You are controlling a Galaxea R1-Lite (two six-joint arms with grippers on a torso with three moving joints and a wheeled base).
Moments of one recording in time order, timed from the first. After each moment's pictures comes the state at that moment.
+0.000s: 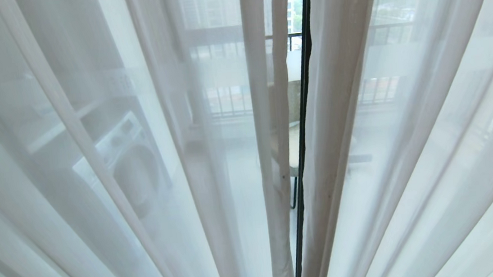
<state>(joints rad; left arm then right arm) 0.00 0.00 0.00 -0.02 0.04 -0.09 0.00 0.00 0.00 0.00 0.04 -0.09</state>
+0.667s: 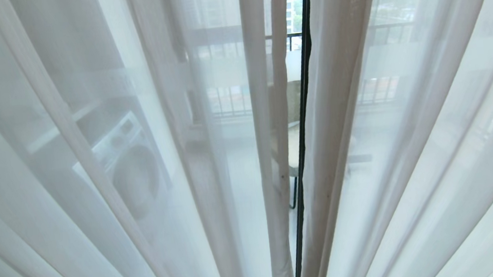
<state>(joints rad) 0.00 0.00 0.00 -0.02 0.04 -0.09 0.00 0.00 0.00 0.00 0.04 -0.09</state>
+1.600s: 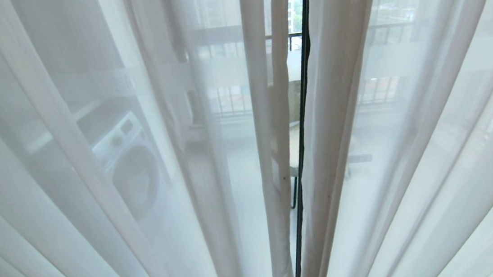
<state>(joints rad) 0.00 0.00 0.00 -0.02 0.04 -0.09 0.00 0.00 0.00 0.00 0.04 -0.09</state>
